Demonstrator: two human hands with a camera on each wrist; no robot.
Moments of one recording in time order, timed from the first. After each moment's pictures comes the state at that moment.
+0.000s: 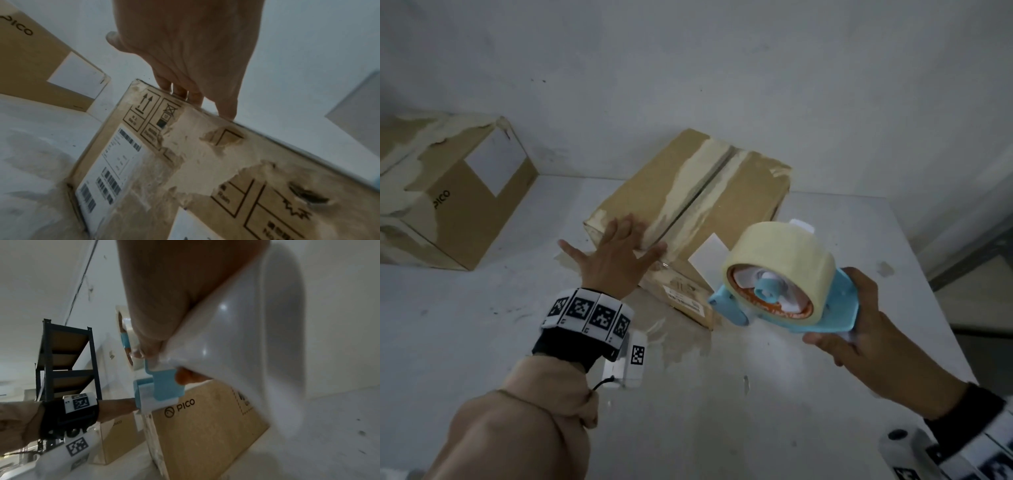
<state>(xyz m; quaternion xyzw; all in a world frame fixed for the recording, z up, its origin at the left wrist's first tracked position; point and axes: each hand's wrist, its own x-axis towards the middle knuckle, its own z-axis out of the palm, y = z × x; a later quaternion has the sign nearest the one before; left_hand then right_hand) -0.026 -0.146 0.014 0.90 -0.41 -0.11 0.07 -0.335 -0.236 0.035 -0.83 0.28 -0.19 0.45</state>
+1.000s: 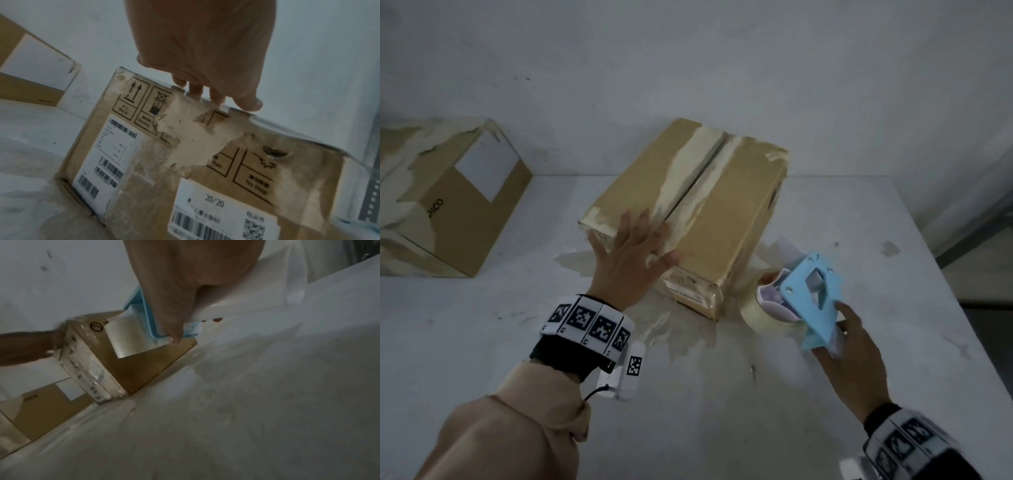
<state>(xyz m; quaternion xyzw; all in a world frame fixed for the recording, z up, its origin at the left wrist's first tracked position) -0.031 -0.144 0.003 0.84 -0.52 -0.11 0.08 -0.349 -0.226 -0.091 -0.78 0.53 -0.21 0.26</state>
